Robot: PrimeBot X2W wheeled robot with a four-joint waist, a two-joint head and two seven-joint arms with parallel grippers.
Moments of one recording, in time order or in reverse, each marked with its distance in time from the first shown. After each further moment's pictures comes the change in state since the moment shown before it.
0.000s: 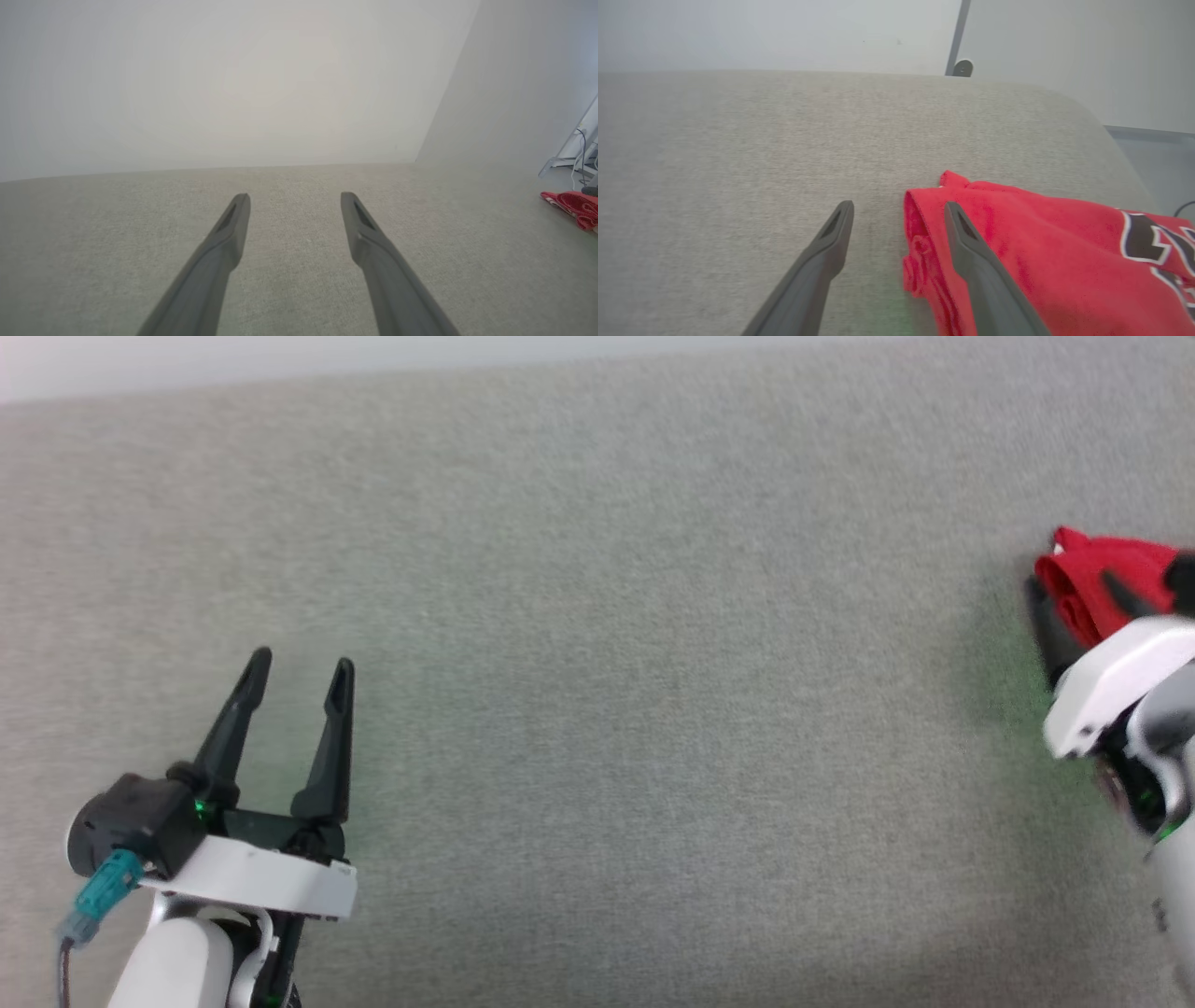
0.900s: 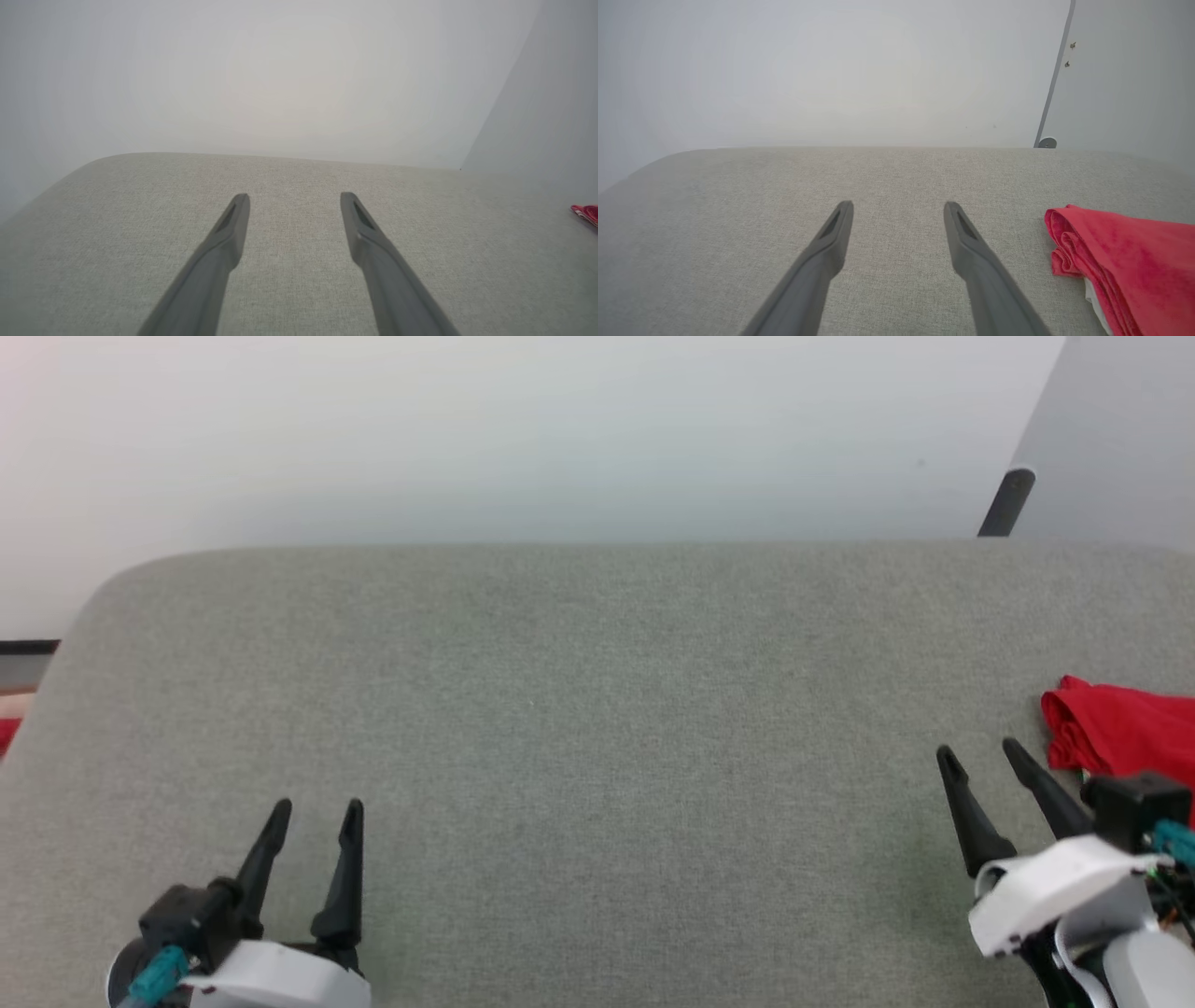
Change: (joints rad) left arm 0.150 -0.083 0.052 0.161 0.024 0.000 0.000; right arm 0.419 0.072 0.062 -0.292 0.082 0.000 -0.179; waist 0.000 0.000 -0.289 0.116
